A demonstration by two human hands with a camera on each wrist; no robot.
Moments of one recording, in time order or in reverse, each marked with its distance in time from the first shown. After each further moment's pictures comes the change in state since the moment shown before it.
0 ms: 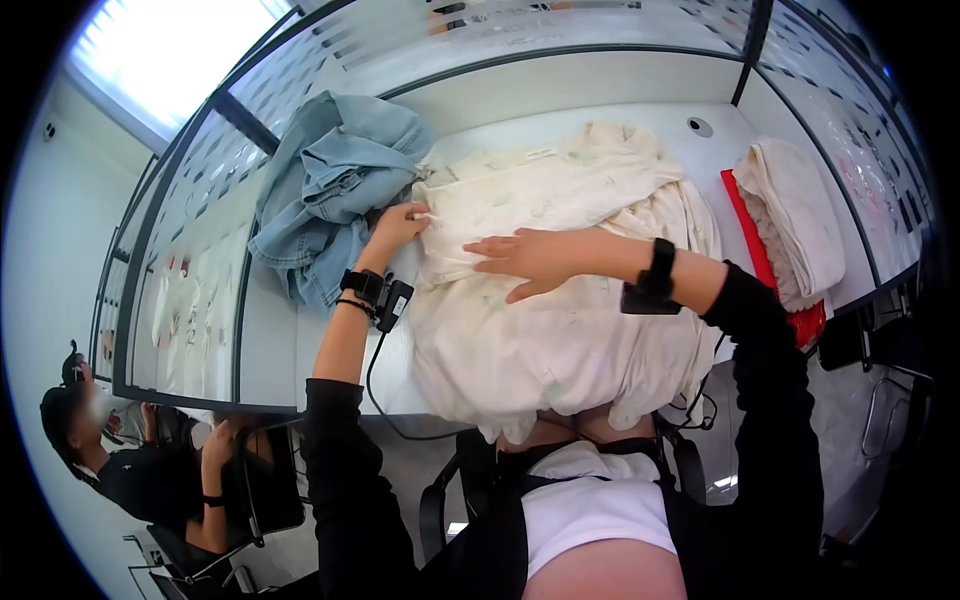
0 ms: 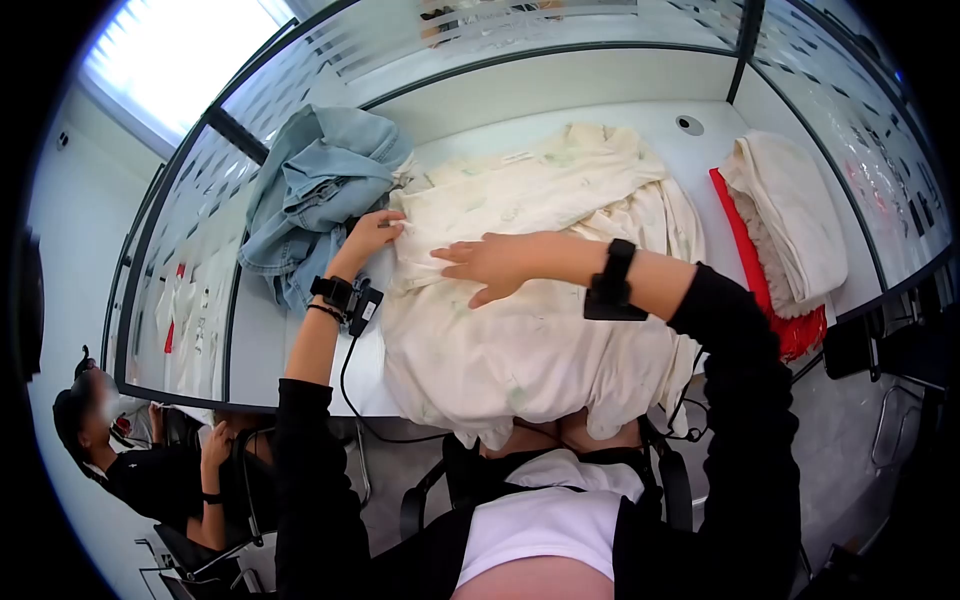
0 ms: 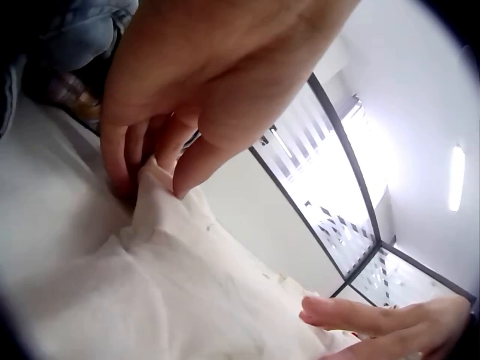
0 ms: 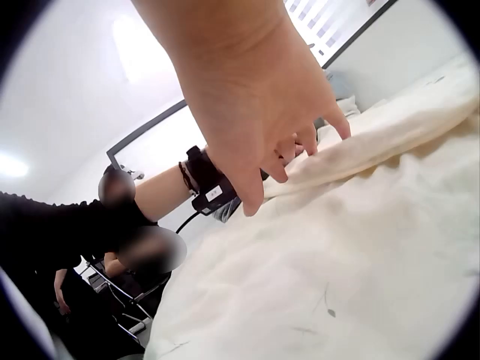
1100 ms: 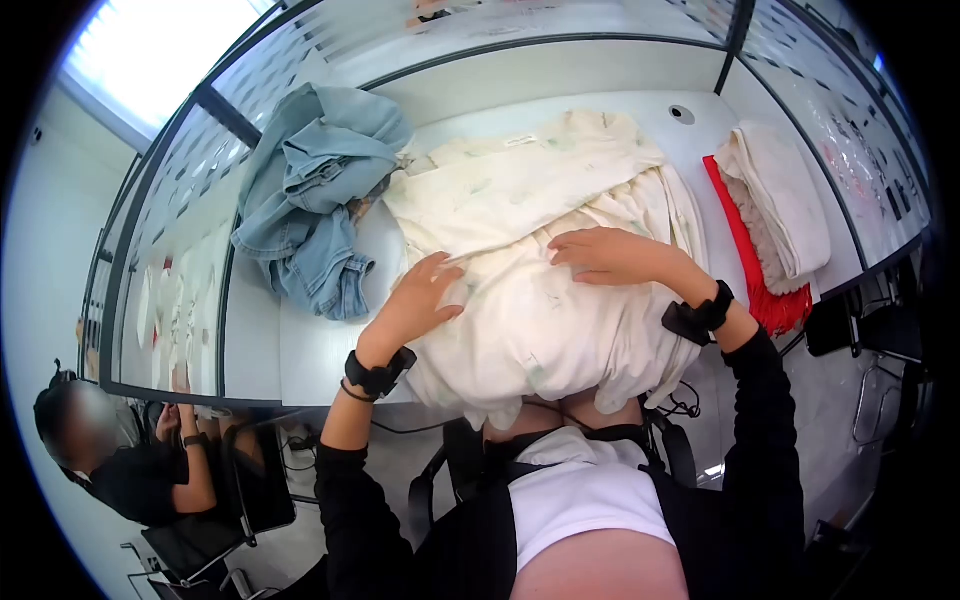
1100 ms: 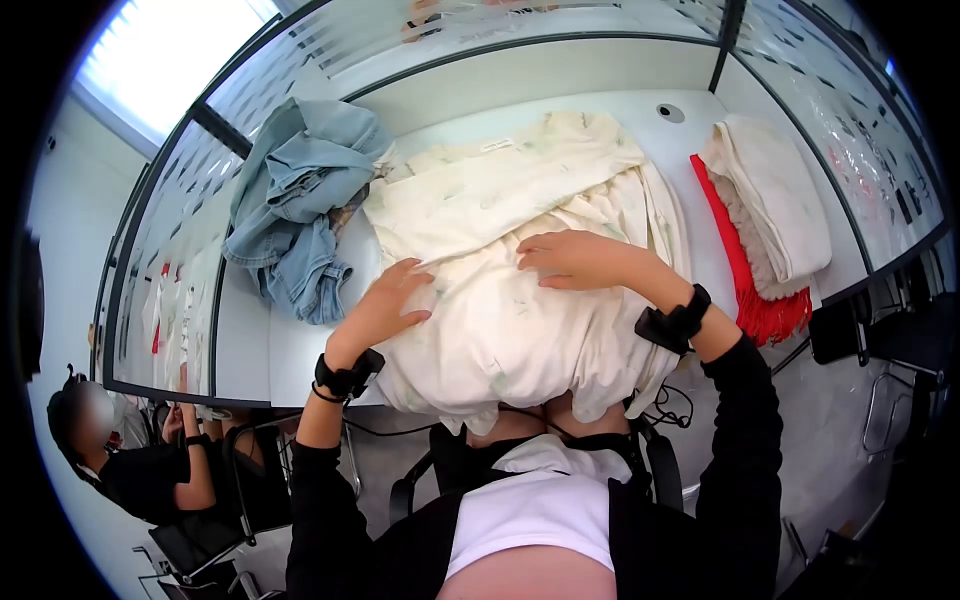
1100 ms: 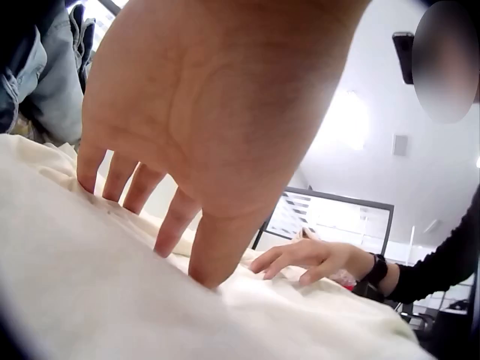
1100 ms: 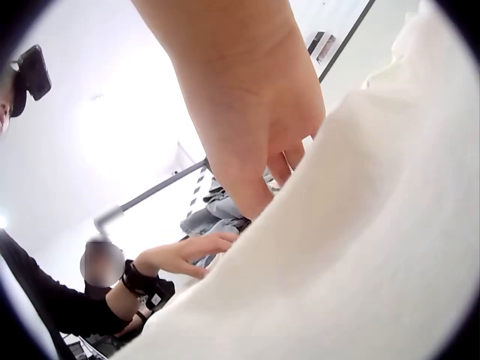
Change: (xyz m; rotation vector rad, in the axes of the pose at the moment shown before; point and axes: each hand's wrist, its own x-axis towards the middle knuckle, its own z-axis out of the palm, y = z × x) left_hand -0.135 0.056 0.060 0.486 -0.111 0.529; right_hand -0.118 -0.001 0.029 0.246 0.280 0.134
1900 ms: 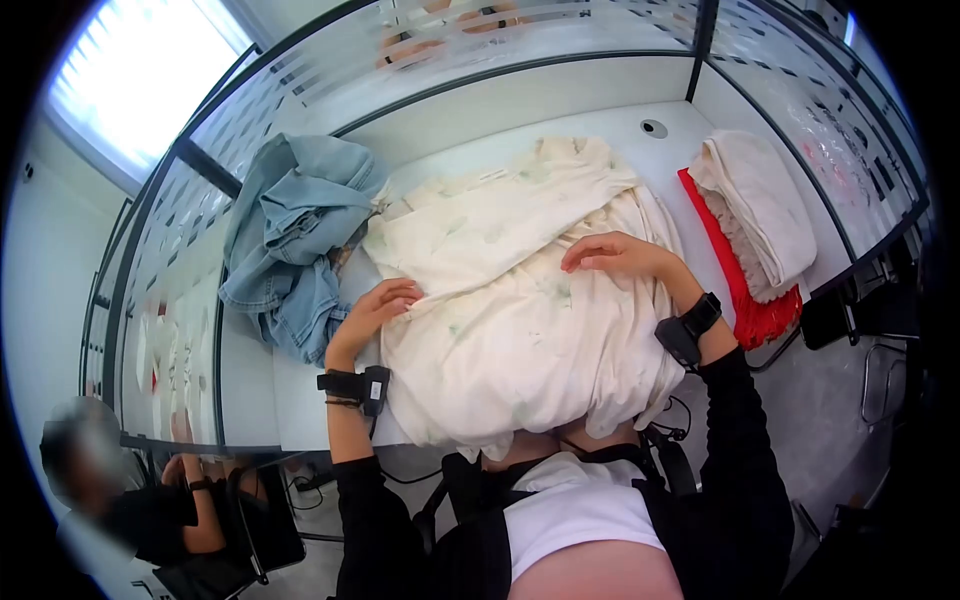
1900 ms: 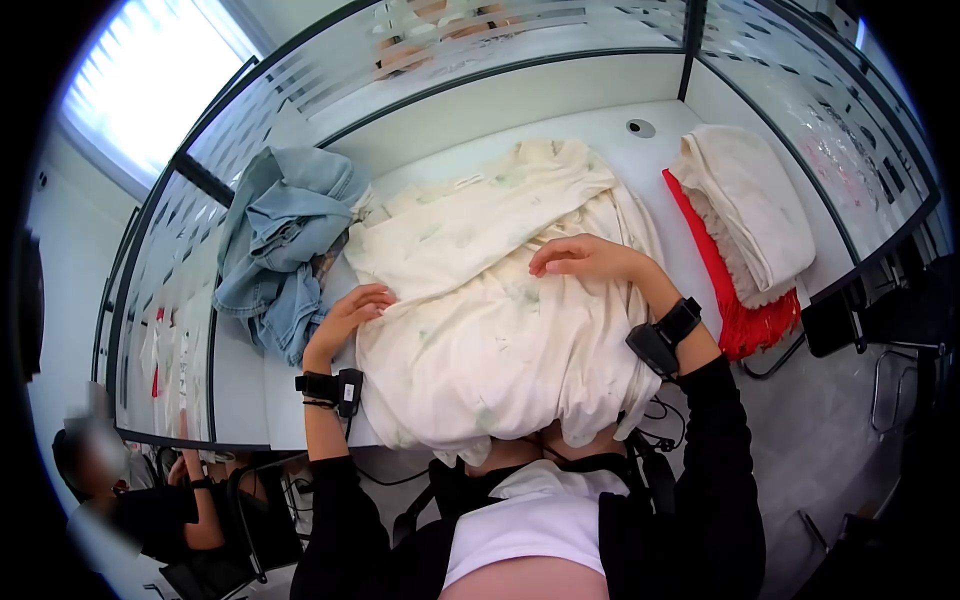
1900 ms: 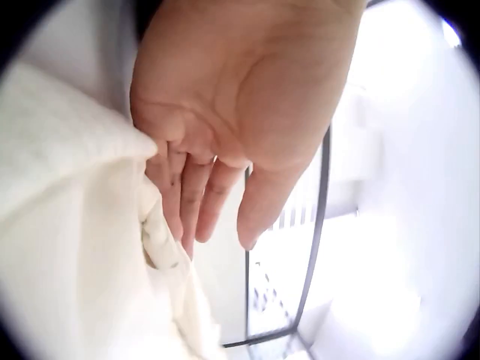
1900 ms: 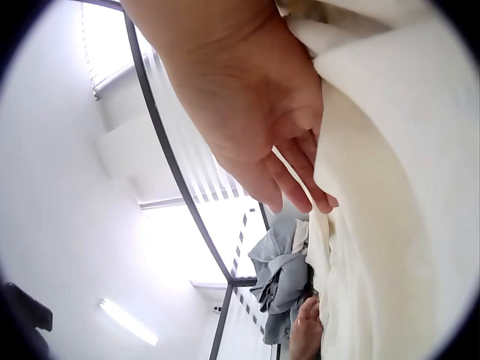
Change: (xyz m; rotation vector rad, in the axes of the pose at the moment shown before) left_hand 0.015 -0.070 -0.008 -1.067 -0.022 -0.237; right_hand -0.034 0.041 -0.014 0.854 0.131 0.293
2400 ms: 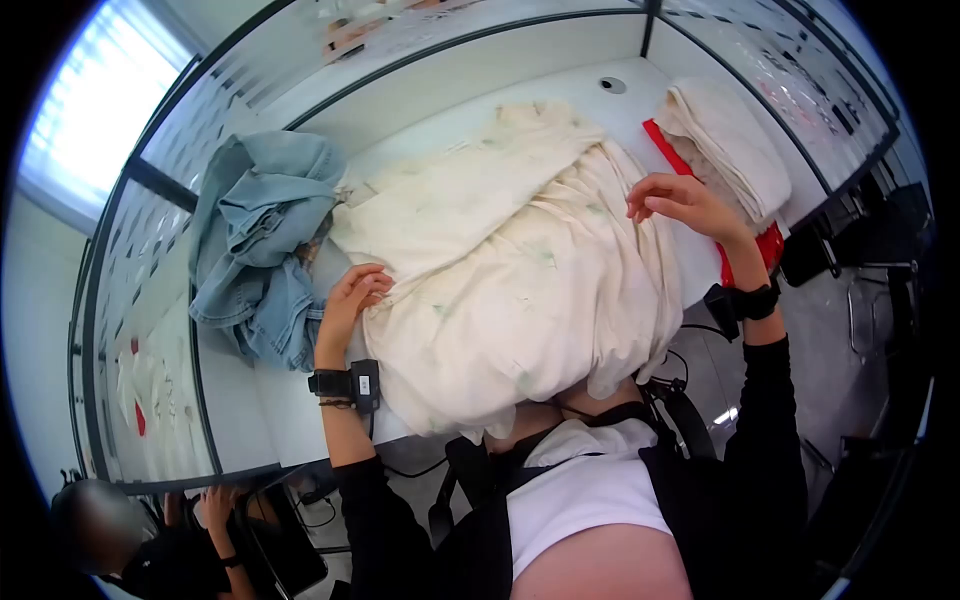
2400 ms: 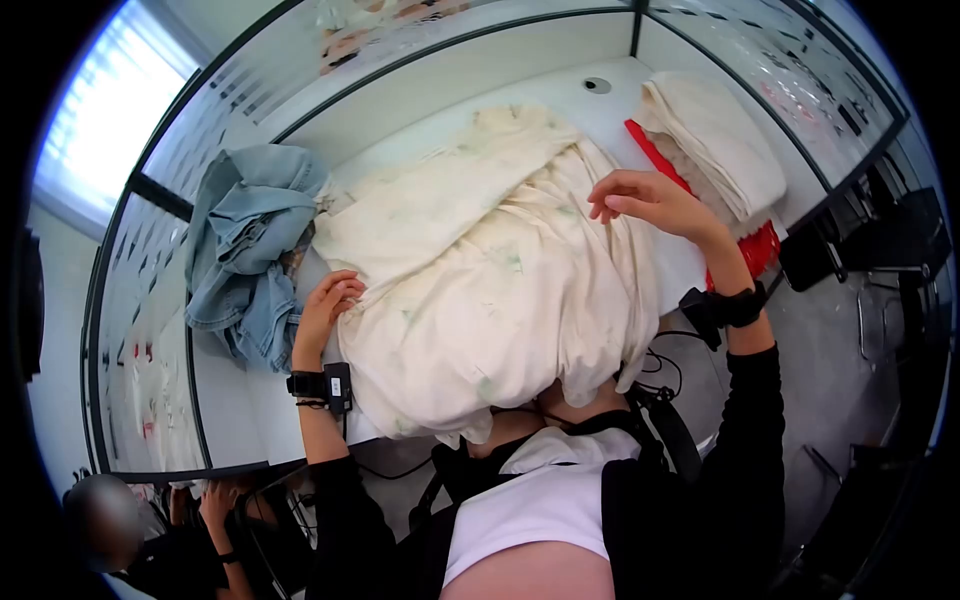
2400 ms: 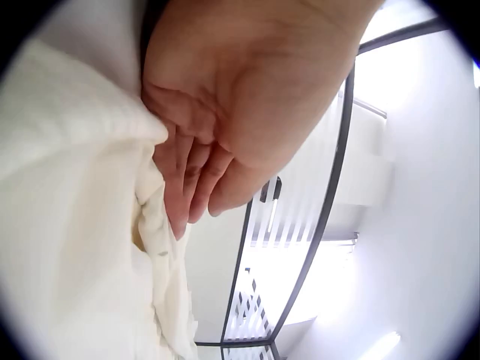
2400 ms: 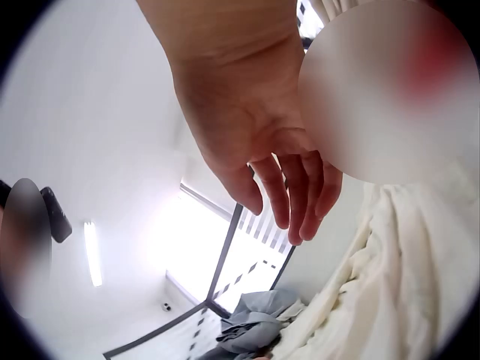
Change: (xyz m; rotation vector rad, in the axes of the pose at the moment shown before) left_hand 0.004 -0.012 -0.002 -0.126 0.150 -0.036; right_hand -0.097 -0.059 0.003 -0.078 0.401 -0.010
